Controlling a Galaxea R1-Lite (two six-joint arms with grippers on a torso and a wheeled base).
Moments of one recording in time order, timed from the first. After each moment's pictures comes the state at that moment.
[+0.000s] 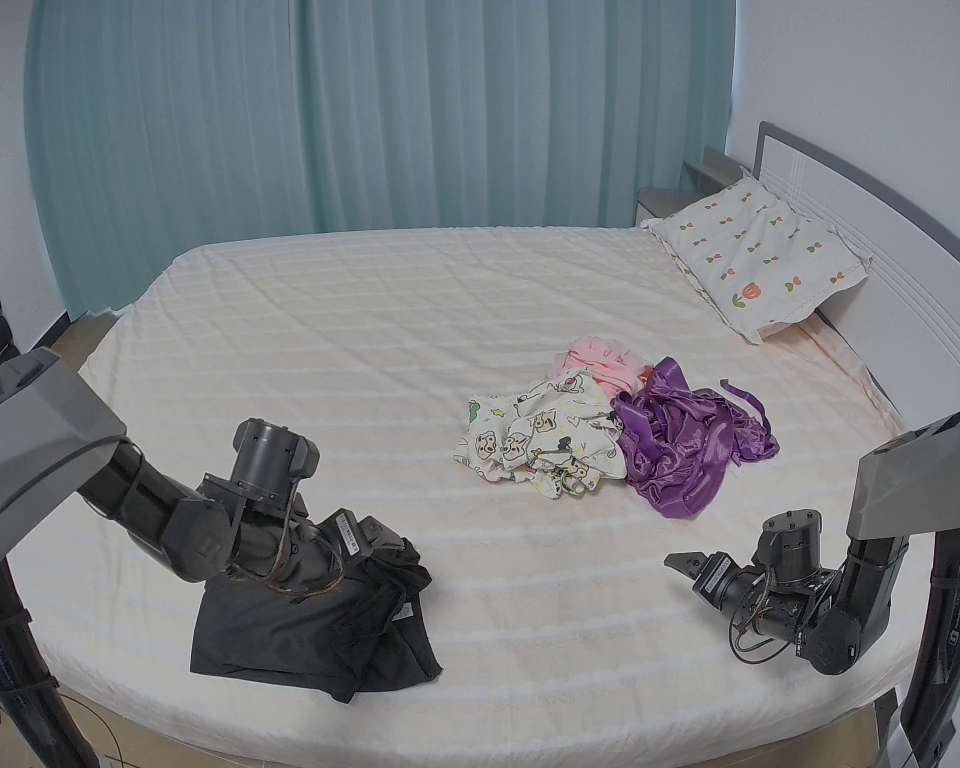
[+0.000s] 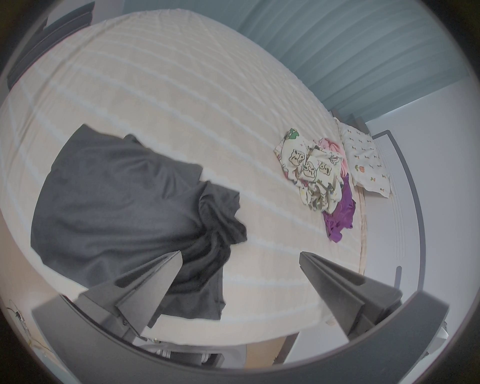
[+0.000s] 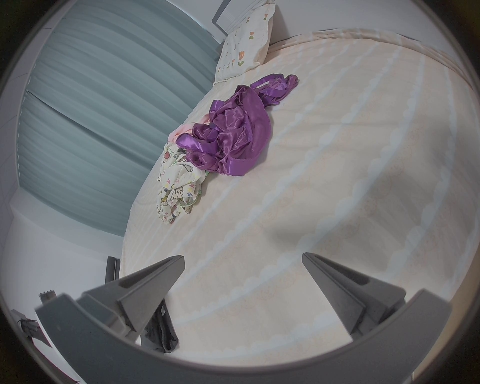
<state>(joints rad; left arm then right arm) -0.35 2.00 -0.84 -0.28 -0.16 -0.84 0.32 2.22 -0.30 -1.31 -0.03 0.94</state>
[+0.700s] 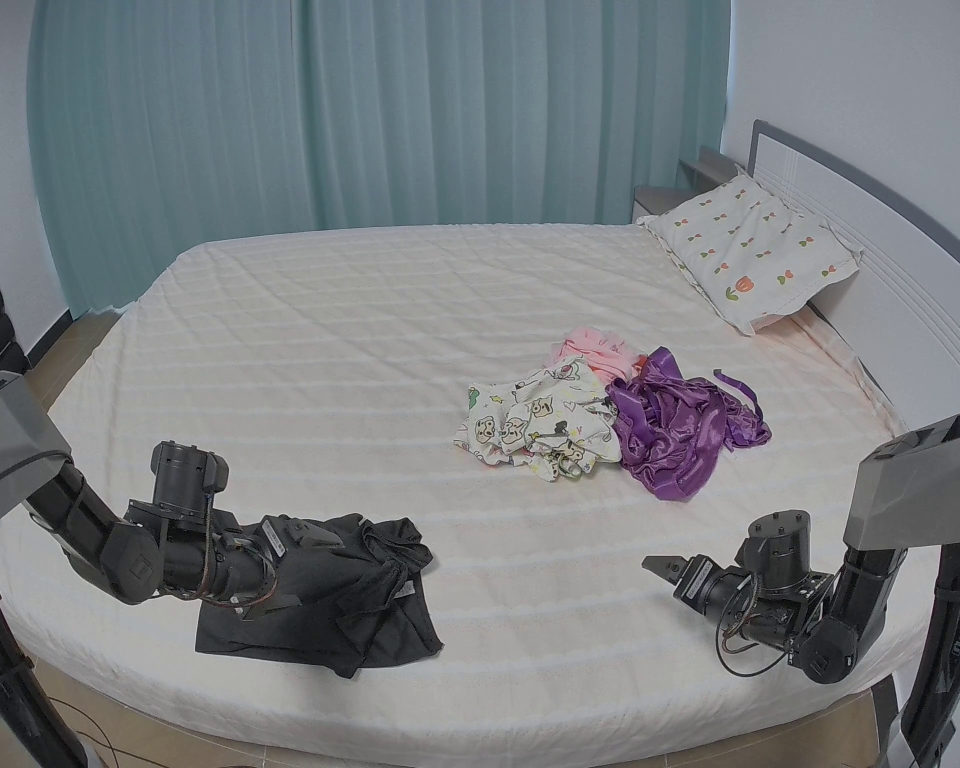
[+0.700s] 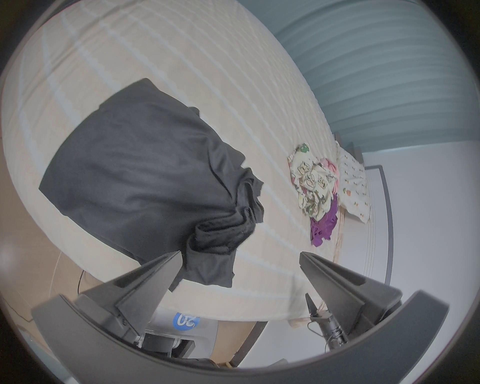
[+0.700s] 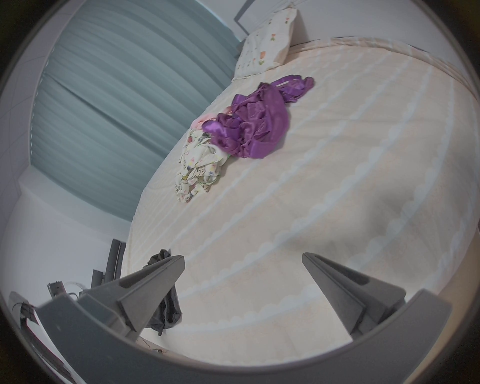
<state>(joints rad) -0.16 1.92 -0.60 -0.49 -0.37 -0.95 0.40 2.19 -0.30 -1.30 -0.06 0.90</state>
